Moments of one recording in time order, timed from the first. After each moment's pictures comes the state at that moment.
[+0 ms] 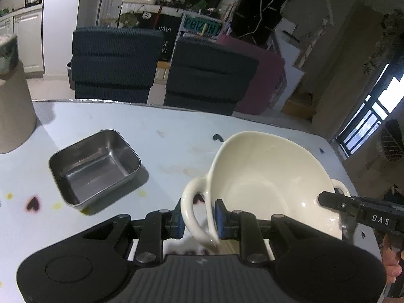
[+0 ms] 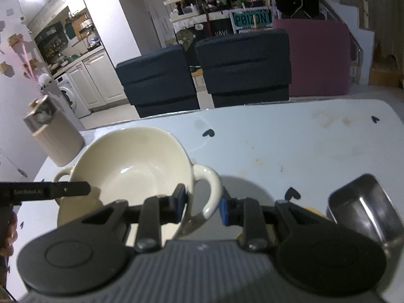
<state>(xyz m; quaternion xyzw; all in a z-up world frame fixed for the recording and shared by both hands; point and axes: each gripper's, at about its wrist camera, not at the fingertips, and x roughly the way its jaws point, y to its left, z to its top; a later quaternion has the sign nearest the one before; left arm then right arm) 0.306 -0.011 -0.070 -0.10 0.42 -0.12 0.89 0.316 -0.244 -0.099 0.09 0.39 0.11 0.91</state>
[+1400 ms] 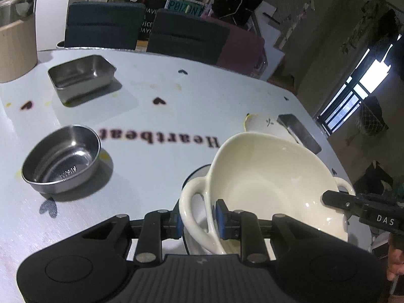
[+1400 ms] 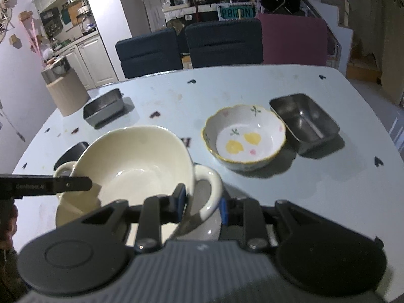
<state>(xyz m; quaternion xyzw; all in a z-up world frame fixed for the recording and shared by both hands) 0.147 -0.056 -0.122 -0.11 0.44 -0.16 0.87 0.146 -0.264 -0.117 0.06 0.41 0.07 0.91</state>
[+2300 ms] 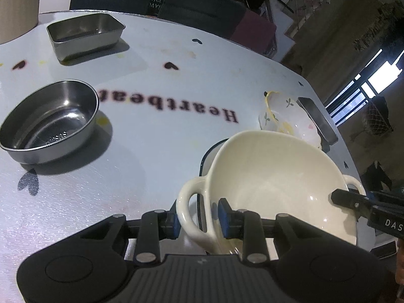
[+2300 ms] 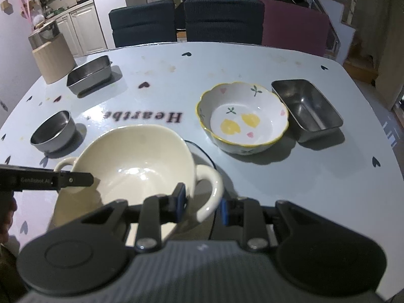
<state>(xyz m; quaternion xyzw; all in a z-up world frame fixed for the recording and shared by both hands) 0.166 -0.050 -0.172 -0.14 0.49 -0.15 0.85 0.166 -0.241 -0.141 -0.01 0.46 0.05 0.89</state>
